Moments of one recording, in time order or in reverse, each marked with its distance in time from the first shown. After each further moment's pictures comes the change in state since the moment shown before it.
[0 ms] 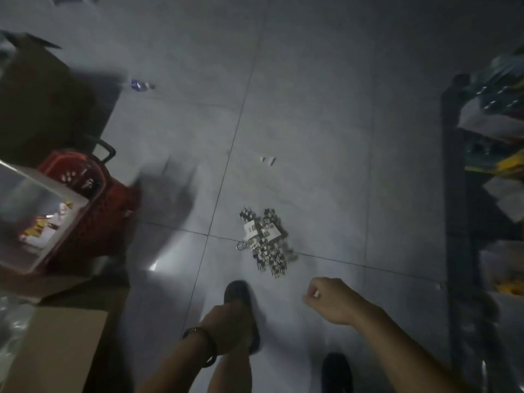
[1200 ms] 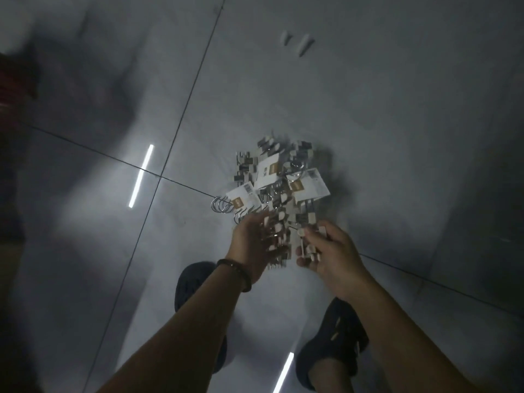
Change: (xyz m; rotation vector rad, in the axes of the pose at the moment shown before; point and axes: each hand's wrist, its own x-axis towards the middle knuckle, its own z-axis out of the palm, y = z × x) left_hand 0.486 -0.051 0.066 -1.931 0.049 -0.084; right_hand 0.422 0.097 0.083 1.252 0.018 0.112
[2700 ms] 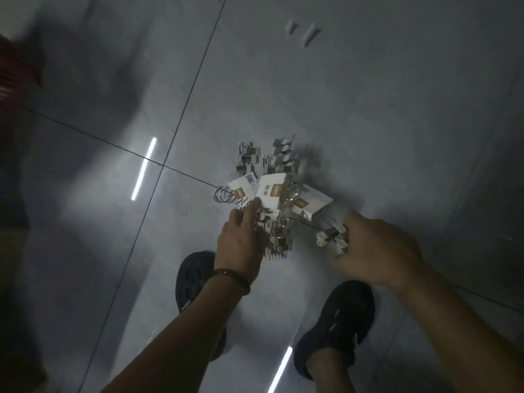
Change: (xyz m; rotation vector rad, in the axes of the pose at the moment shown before) left_hand -0.022 -0.025 -0.022 1.447 0.438 0.708; right_hand -0.038 -0.060 -0.034 -1.642 0.019 -0.177
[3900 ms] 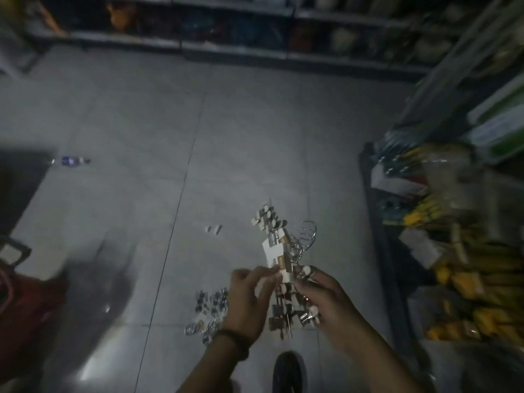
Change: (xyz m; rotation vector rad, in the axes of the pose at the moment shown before) left_hand -0.187 0.401 -0.346 -0.470 -0.214 0.339; right_hand -0.430 -0.030 -0.272 1.552 0.392 -0.151
